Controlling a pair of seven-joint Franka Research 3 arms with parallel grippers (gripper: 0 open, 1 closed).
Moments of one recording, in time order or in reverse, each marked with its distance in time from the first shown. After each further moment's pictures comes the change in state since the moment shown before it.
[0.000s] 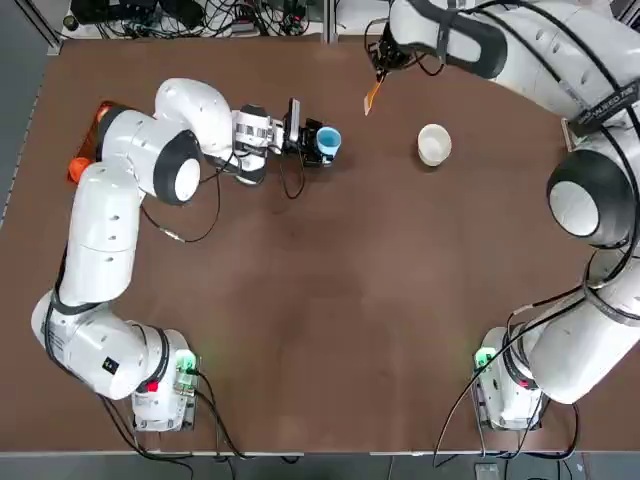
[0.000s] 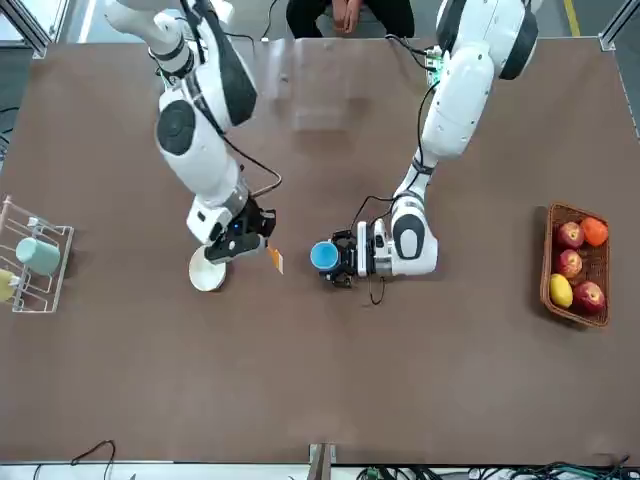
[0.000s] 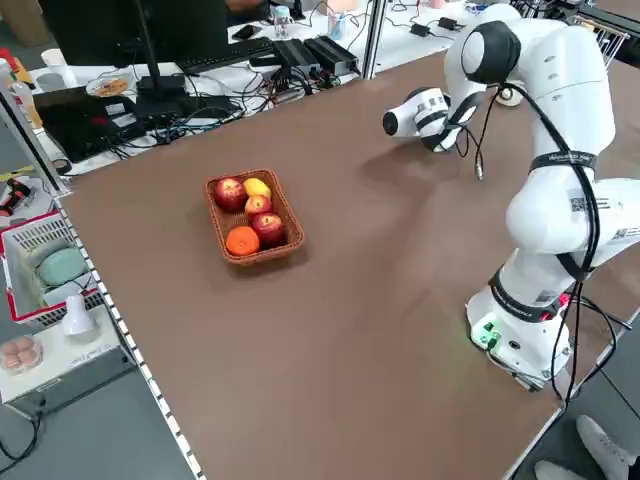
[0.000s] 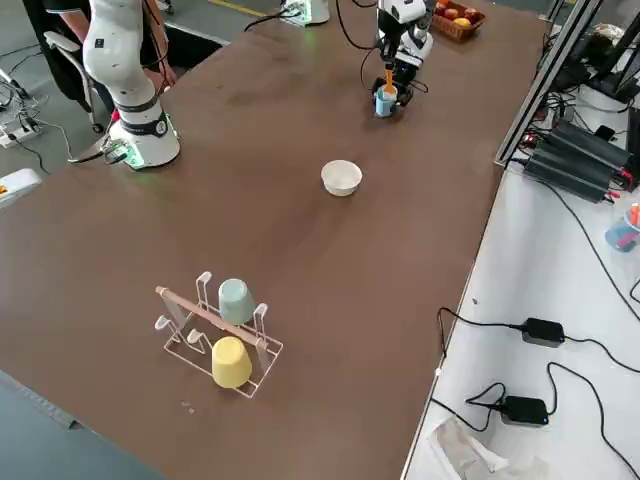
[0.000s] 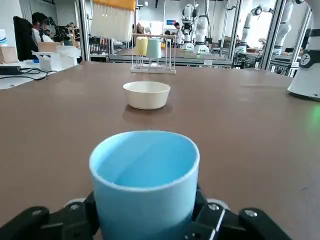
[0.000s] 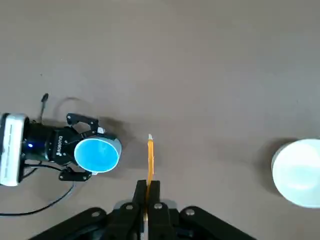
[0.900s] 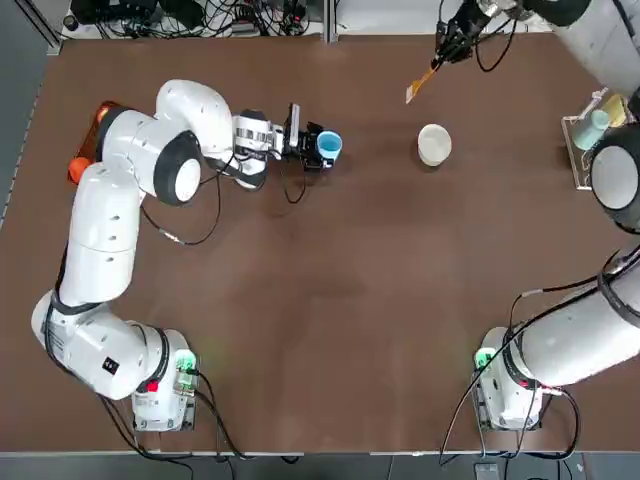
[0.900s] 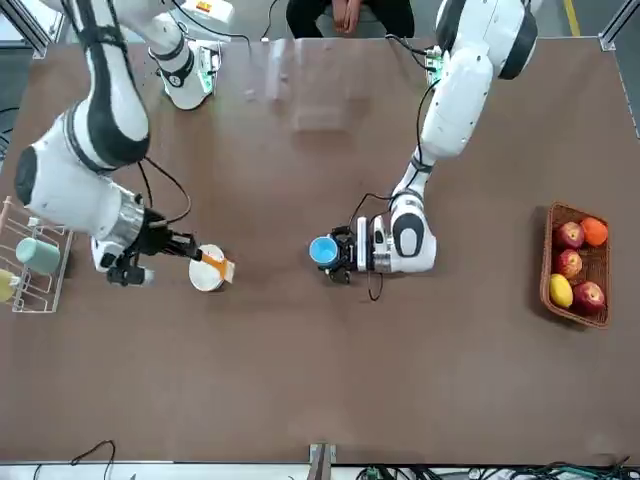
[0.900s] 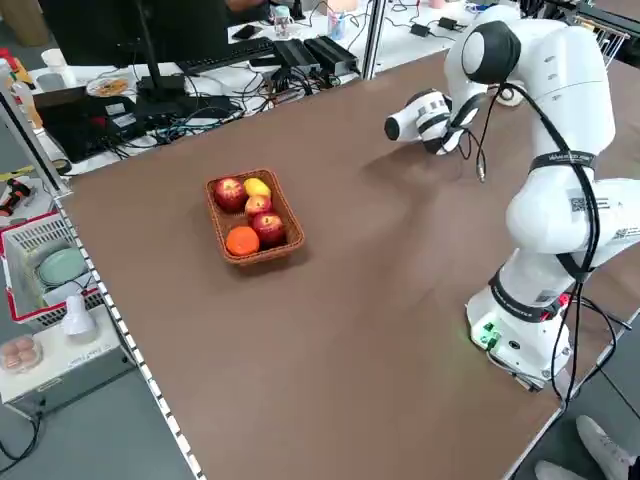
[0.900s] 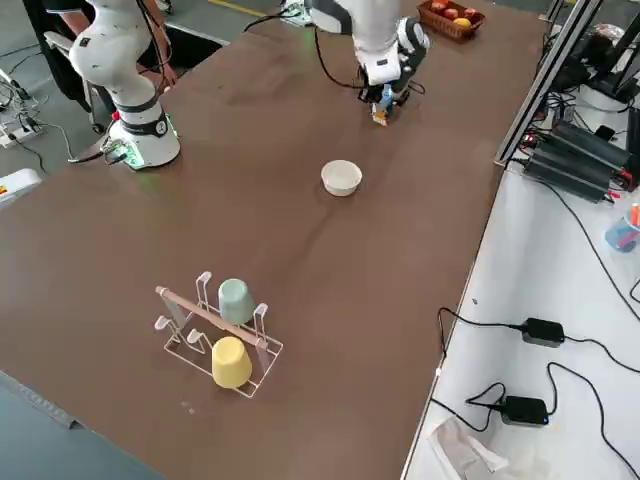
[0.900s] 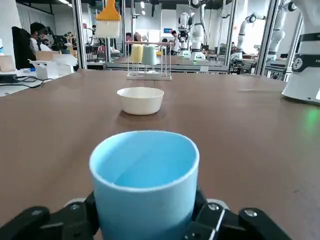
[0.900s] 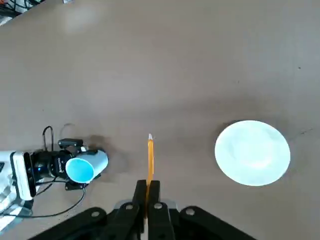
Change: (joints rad) left arm -0.001 0.001 -0.002 -0.022 -0.022 -0.031 0.047; right arm -0.344 -0.105 -0.002 -0.191 0.292 -0.047 -0.314
